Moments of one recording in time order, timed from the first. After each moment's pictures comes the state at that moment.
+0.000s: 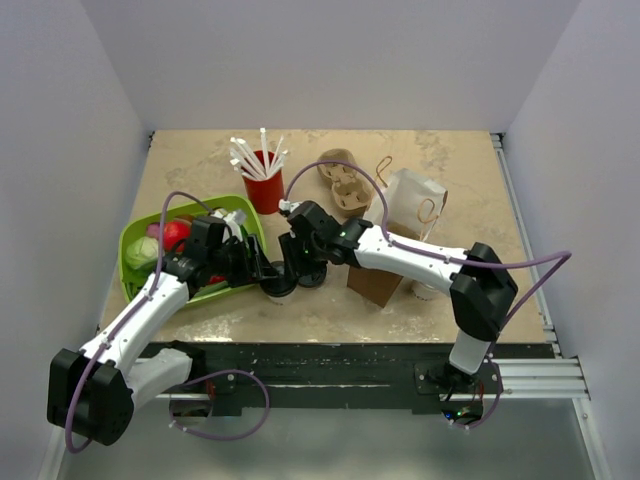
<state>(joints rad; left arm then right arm) -0.31 1.03 0.68 -0.51 0.41 -0.61 0.96 1.76 1.37 -0.52 -0.05 0.51</state>
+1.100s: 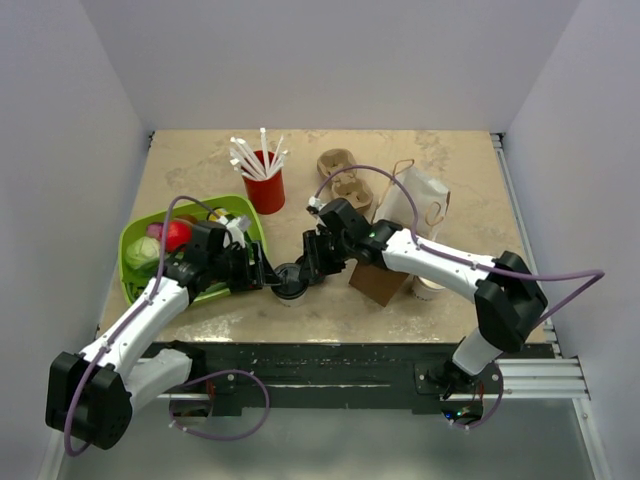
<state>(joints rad) -0.32 1.01 0.64 -0.50 0.47 -0.56 0.85 1.61 1.17 -0.41 -0.26 0.64</state>
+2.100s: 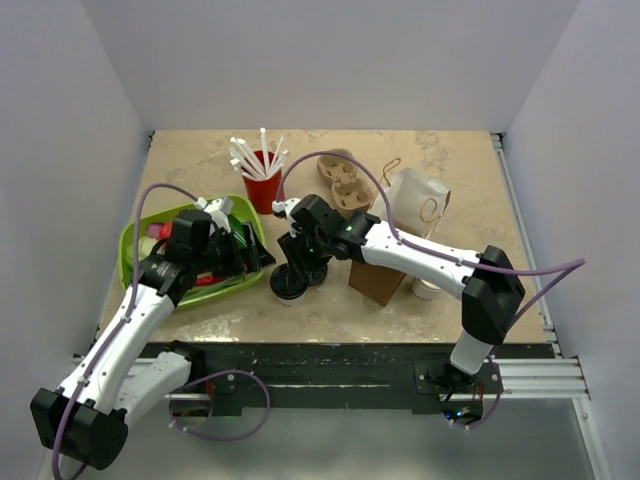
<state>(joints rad) -0.32 0.89 0.81 -0.64 0.30 -0.56 0.95 1.71 1.42 -0.61 -0.07 0.27</state>
